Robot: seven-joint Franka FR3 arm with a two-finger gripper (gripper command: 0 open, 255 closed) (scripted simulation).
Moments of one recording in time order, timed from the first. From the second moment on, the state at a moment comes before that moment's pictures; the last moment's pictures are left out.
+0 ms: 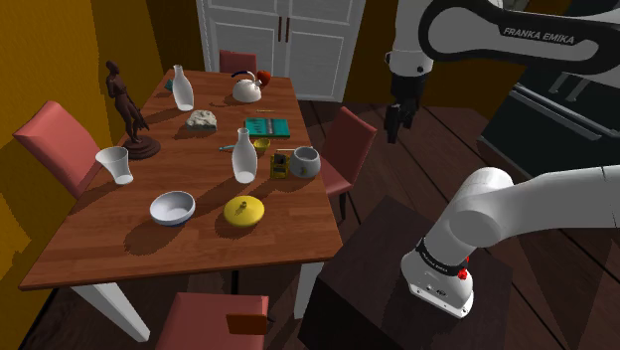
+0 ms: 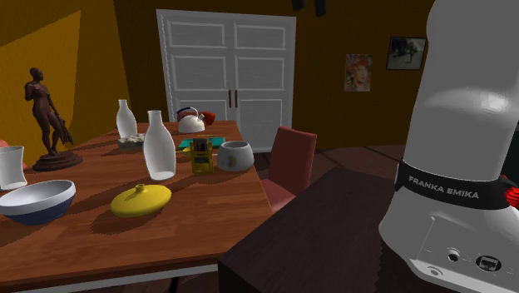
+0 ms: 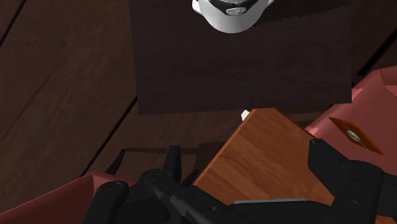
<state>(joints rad) -0.02 -0.82 0.04 -2.44 -0.07 1.43 0.03</state>
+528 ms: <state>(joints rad) -0.01 -0.66 -0.02 -2.47 -0.12 1.65 -0.08</state>
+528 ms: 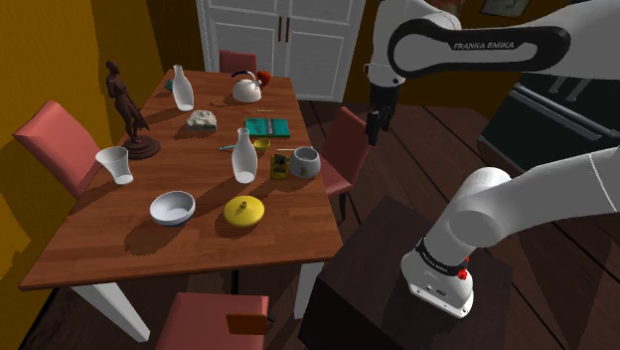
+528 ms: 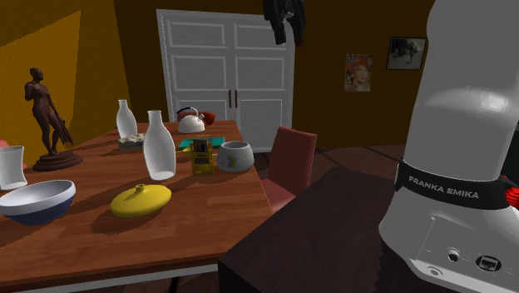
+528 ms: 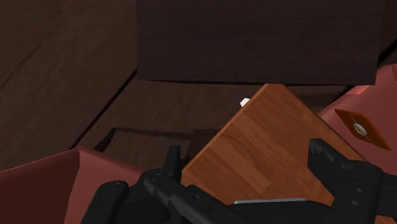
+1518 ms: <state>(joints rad) 0.02 -0.13 -0.13 -2.31 -0.12 2.11 -0.36</state>
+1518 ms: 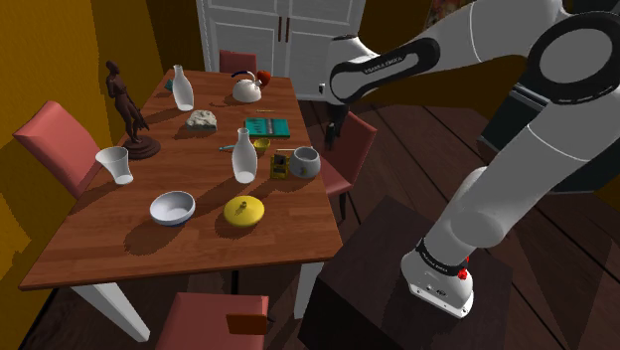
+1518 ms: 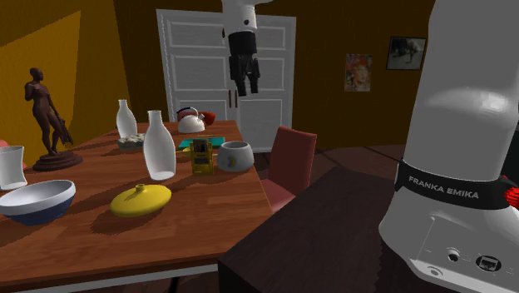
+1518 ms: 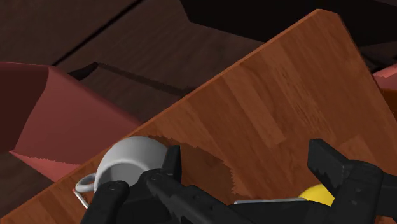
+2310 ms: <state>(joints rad) 0.01 0.32 -0.11 -1.99 -0.02 2.27 -0.60</state>
